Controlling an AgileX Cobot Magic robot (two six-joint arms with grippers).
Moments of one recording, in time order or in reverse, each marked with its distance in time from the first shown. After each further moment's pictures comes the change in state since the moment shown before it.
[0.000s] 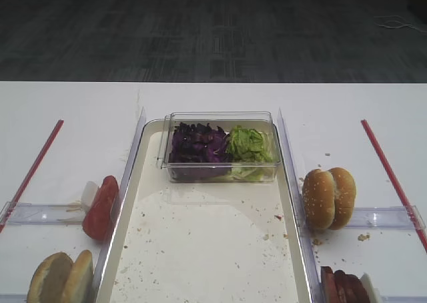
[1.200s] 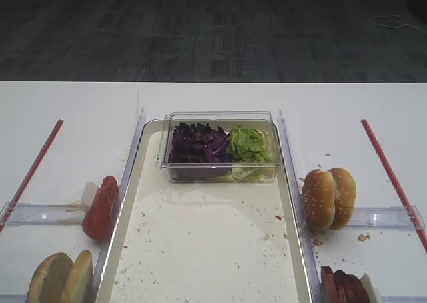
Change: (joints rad) left arm 0.000 0.464 -0.152 -0.006 -0.063 -0.001; right arm 0.000 0.000 0.000 0.000 0.000 0.000
